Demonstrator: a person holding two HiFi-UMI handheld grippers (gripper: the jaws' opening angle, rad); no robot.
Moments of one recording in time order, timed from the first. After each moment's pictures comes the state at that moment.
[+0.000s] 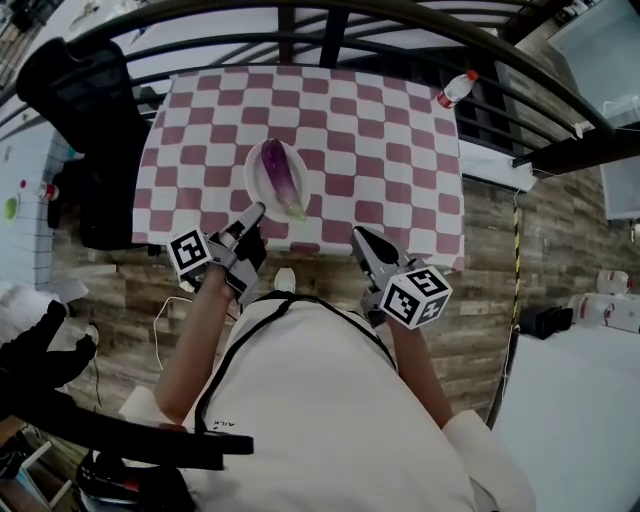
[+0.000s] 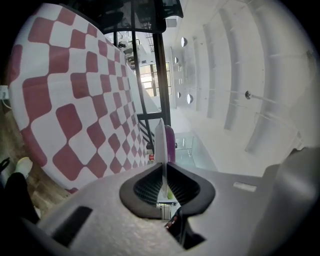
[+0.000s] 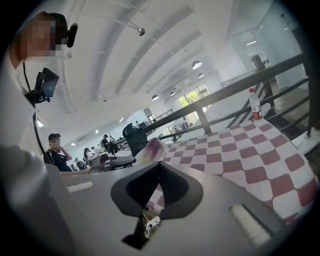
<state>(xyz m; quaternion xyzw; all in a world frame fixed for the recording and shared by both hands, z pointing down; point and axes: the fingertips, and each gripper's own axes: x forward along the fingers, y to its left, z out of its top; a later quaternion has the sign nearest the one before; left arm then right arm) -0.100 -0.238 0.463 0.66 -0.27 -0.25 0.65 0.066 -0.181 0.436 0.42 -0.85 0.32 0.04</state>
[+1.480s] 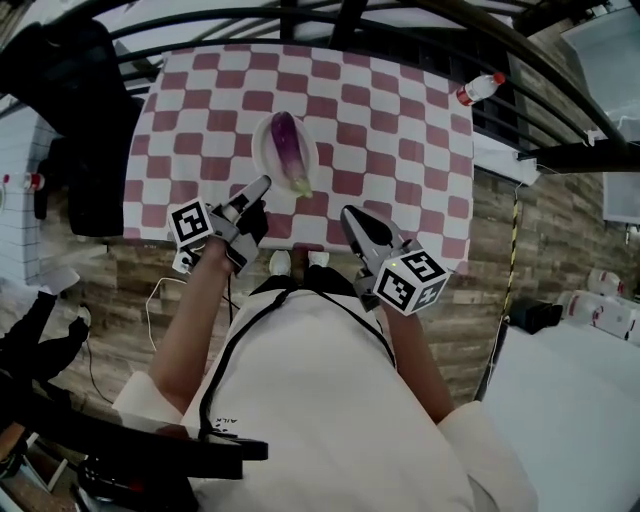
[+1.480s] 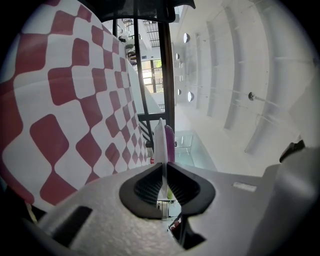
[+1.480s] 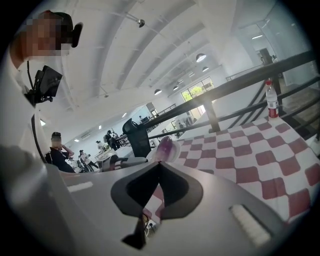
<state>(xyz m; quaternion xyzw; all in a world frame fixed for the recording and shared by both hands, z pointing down) -0.106 -0.321 0.501 0.66 -0.25 -0.25 0.66 0.023 -0.262 0.453 0.39 -0.86 0.33 0.07</state>
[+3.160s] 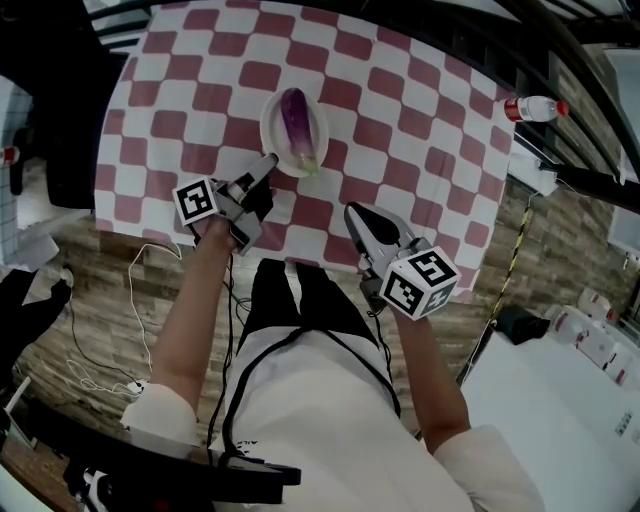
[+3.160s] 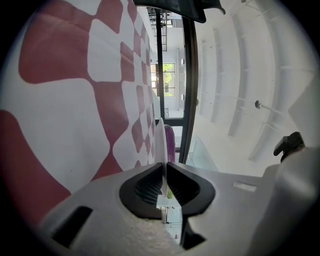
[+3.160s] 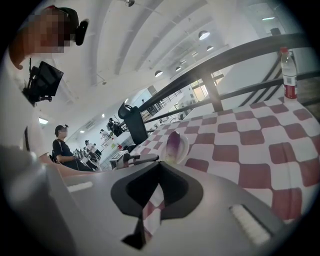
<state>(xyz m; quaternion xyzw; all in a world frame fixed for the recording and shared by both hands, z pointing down) -0.097 -0.408 0.643 0.64 -0.26 -0.27 0.67 0.025 -0.340 0.562 0.33 -0.85 0.38 0.14</state>
